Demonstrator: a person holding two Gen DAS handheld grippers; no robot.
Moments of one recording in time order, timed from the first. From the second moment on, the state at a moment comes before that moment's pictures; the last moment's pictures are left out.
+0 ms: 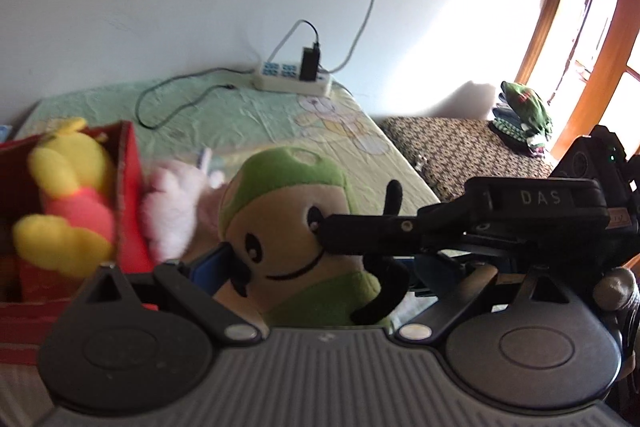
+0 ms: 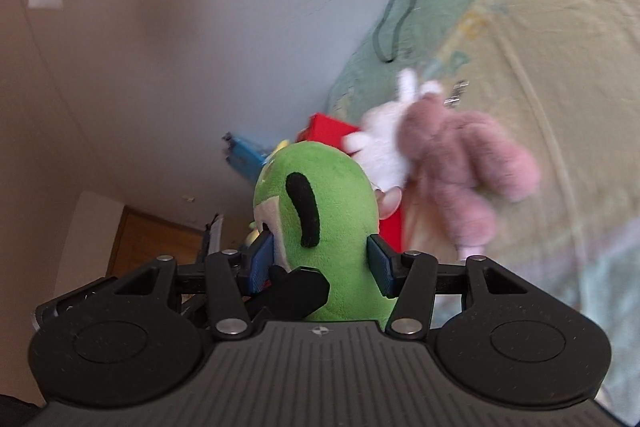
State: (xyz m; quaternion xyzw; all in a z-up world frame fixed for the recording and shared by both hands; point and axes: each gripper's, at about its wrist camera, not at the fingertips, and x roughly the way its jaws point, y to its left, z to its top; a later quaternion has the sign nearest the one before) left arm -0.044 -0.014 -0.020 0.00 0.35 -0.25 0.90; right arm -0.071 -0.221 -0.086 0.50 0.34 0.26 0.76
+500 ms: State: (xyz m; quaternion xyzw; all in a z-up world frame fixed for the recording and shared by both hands) left arm -0.042 0.112 0.029 -0.02 0.27 -0.23 0.93; right arm -0.032 -0.113 -0.034 0.46 0.30 0.30 0.78
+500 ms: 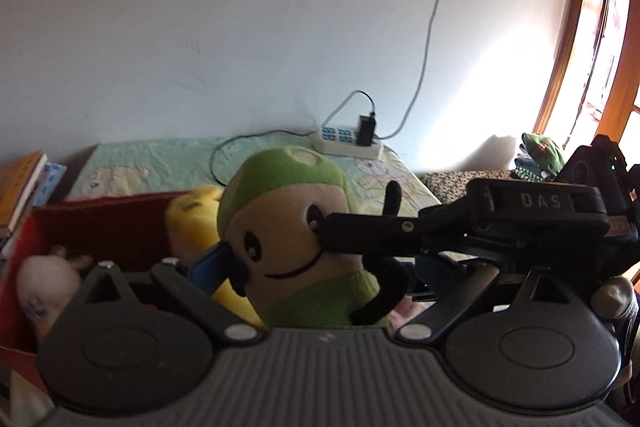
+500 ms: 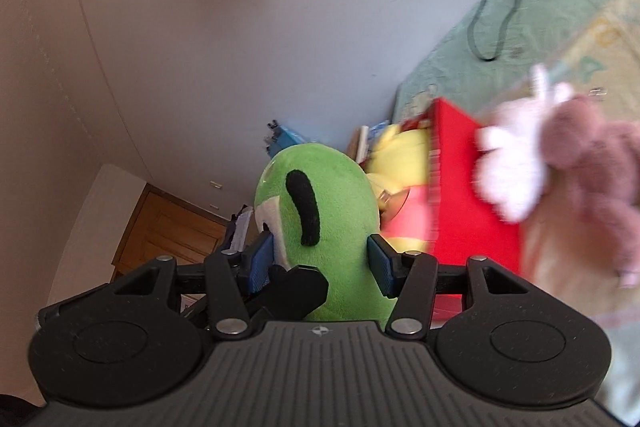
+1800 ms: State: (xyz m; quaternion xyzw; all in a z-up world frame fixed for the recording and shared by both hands) left arm 0.060 0.268 -0.050 -0.01 0.37 -0.25 0.89; right arm 0.064 0.061 -0.059 0.34 0.38 0.13 0.85
